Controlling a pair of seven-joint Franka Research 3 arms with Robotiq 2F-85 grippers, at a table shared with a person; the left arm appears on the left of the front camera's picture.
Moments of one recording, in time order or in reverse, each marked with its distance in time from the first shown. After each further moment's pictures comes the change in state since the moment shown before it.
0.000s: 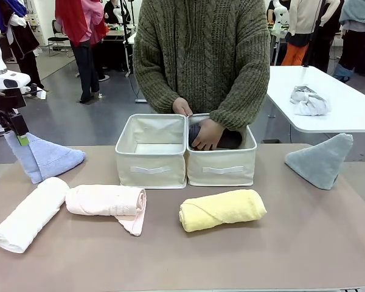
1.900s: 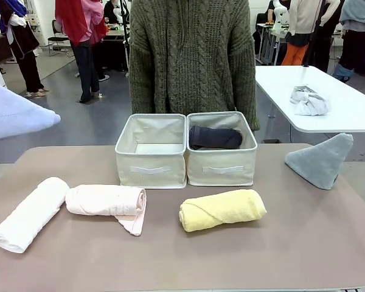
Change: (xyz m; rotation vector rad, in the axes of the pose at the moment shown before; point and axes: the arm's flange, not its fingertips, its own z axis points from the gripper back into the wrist) left arm -0.071 -0.064 0.227 -0.050 0.020 -0.245; right arm 0.000 0.000 0.000 0.000 0.000 0.000
